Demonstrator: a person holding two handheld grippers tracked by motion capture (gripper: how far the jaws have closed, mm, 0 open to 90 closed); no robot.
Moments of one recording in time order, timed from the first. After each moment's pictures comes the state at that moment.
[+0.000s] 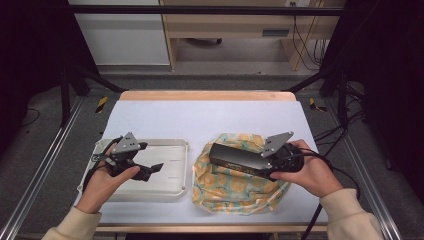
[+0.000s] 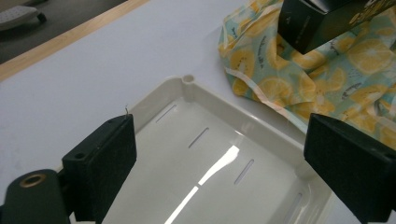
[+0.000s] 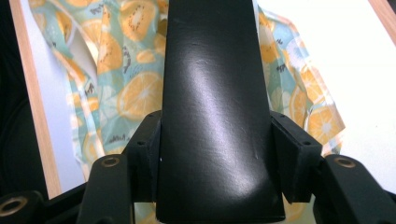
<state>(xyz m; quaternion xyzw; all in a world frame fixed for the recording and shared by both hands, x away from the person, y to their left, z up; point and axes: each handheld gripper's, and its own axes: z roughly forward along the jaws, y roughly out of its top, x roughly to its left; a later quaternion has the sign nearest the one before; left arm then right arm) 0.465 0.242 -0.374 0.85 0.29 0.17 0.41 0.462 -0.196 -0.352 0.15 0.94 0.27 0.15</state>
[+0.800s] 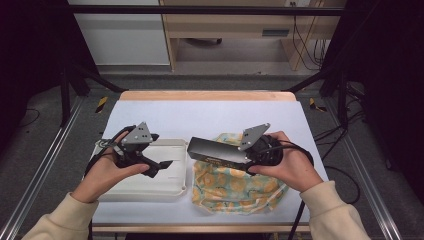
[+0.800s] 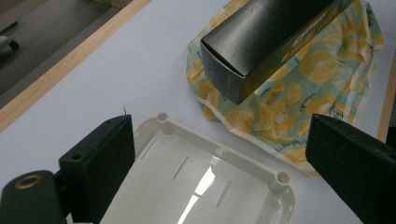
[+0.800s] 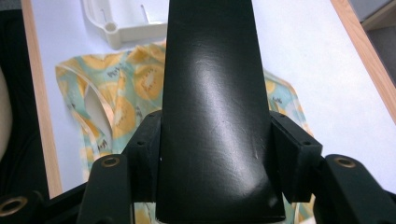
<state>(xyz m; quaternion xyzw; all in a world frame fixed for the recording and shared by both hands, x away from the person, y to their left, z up) 0.464 0.208 -0.327 0.88 0.21 0.16 0.39 0.463 -0.140 -0.322 0.12 0.94 0.28 0.16</state>
